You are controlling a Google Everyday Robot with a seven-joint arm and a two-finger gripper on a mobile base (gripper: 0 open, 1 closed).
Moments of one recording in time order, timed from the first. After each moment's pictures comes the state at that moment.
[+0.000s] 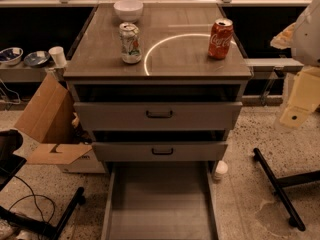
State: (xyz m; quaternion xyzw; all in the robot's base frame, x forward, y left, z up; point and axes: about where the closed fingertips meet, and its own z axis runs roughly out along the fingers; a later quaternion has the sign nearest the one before) arm 0.438 -0.217 0.976 -0.60 0.78 -0.03 0.16
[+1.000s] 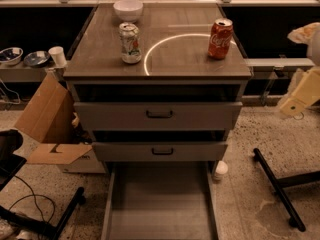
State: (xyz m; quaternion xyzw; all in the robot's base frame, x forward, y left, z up) arm 0.482 -0.252 0.963 -0.55 0.79 -0.03 0.27
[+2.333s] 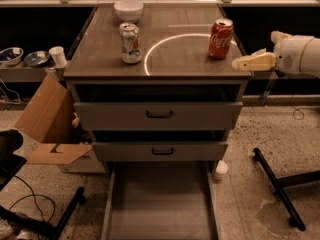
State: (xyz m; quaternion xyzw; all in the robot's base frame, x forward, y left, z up) arm 0.690 -0.284 0.906 -0.30 0.74 0.15 0.58
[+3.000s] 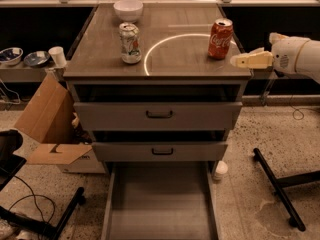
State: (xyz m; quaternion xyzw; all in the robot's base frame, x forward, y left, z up) arm 0.710 -0.285 0.900 -0.27 0.74 0.17 0.59
